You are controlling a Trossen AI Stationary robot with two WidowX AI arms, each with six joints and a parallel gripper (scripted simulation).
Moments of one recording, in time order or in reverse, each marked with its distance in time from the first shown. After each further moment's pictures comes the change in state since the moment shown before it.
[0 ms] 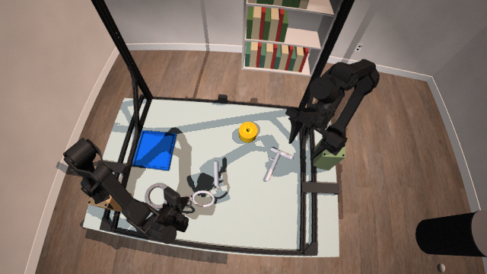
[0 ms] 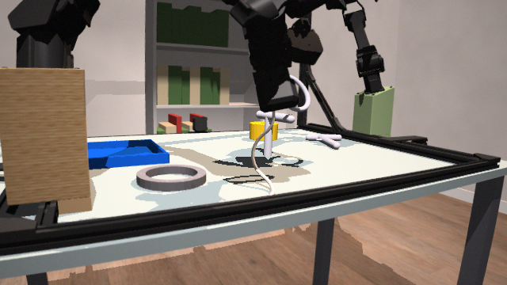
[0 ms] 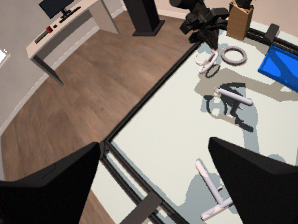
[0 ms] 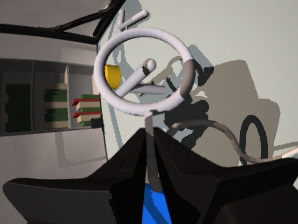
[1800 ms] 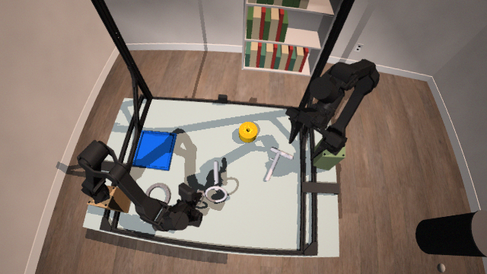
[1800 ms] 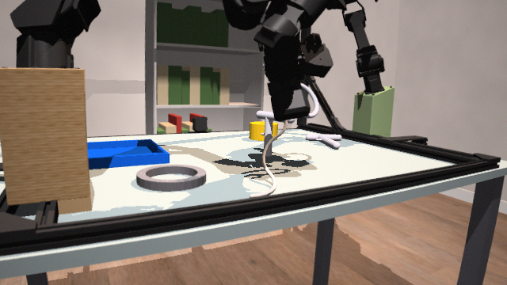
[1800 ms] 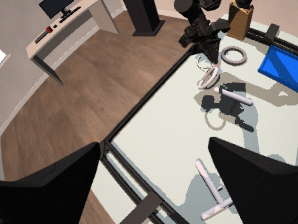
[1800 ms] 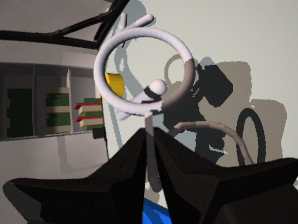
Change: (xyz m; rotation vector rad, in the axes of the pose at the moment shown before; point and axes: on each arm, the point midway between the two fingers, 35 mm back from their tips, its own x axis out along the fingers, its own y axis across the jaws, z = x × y) left arm 0.000 0.000 0.000 0.000 0.000 0.000; right arm 0.047 0.006 0.024 0.012 -0.004 0.018
